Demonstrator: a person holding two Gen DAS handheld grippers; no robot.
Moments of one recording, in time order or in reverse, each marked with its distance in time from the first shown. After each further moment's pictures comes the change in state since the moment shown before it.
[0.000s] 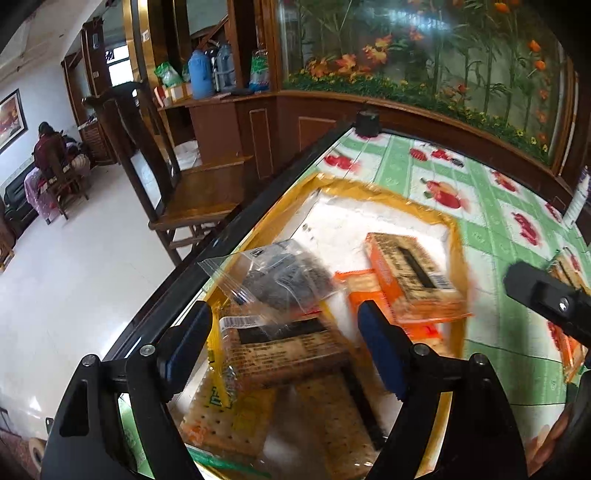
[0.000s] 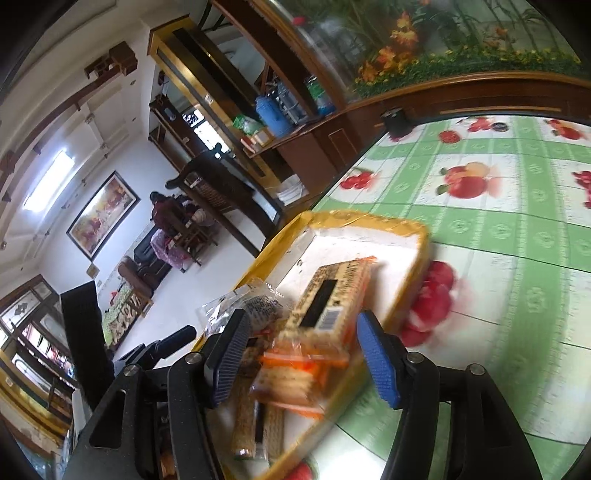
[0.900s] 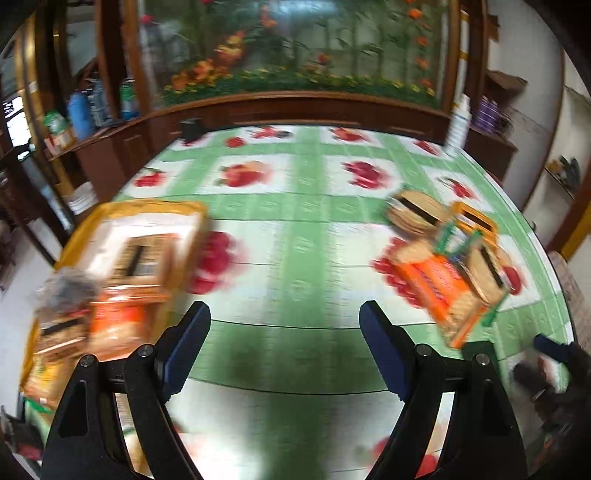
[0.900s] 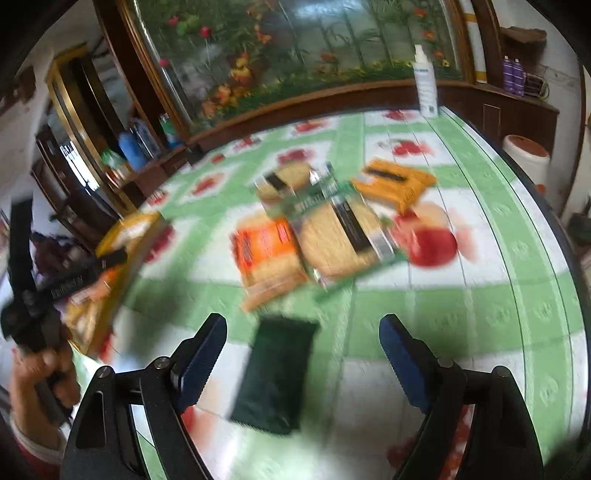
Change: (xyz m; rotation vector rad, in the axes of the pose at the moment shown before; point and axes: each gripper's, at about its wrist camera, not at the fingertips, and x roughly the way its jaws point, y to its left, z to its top) left arm -0.051 -0.192 -0.028 0.291 0.024 -0.317; right arm -0.239 -0.132 -0.122 0.151 -0.078 -0.567
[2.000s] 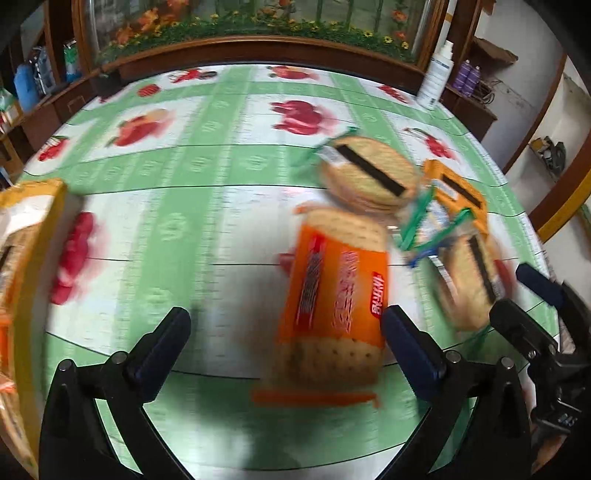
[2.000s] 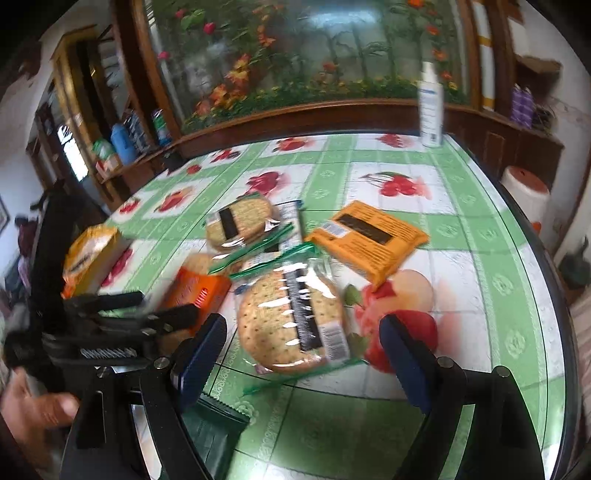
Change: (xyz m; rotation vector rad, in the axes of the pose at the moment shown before) left arm 0.080 -0.055 0.019 0.001 0.209 -0.136; right arm 0.047 -0.027 0.062 -0.109 -0.046 -0.045
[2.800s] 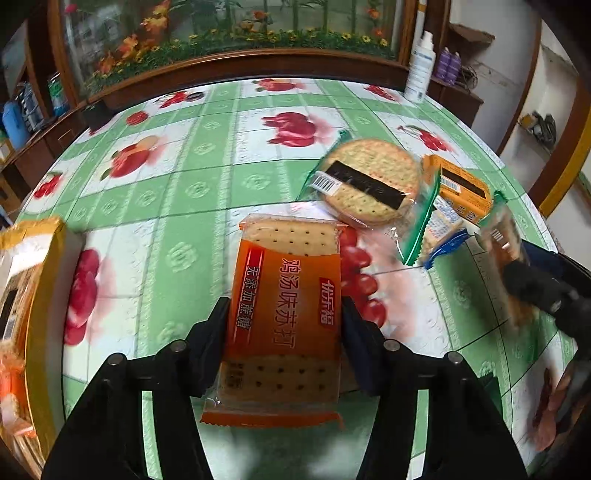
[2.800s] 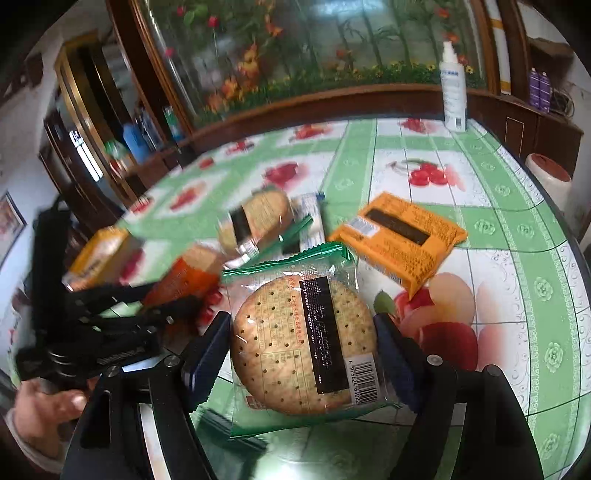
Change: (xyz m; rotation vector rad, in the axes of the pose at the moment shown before) left arm 0.000 0.011 0.001 0.103 -0.059 -0.006; right arm 0.018 -0.007 0.008 0.060 0.022 0.109
